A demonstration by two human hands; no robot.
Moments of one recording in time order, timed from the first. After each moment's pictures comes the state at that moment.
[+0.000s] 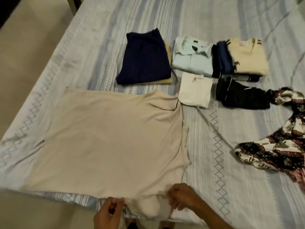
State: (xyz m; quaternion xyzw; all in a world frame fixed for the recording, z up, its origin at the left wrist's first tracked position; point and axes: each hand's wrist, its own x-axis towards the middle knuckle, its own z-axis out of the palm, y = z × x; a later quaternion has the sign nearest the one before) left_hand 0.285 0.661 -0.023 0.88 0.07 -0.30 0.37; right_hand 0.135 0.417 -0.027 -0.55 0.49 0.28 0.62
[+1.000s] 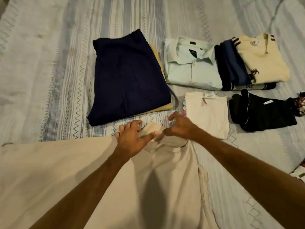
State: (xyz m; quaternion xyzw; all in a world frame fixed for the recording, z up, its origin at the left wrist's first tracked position) left_hand 0.601 0.254 -0.101 0.84 -0.38 -0.34 0.16; right_hand 0.435 0.090 -0.071 -0.75 0.48 0.15 0.42
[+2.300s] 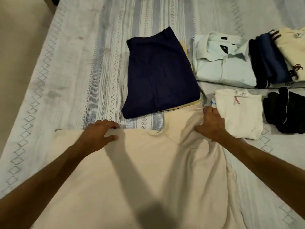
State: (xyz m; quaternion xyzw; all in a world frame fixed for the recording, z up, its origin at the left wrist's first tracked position) left_hand 0.780 0.396 -0.079 0.81 -0.52 -0.27 0.04; right_hand 0.443 0.106 -0.087 -0.79 0.55 0.12 0.24
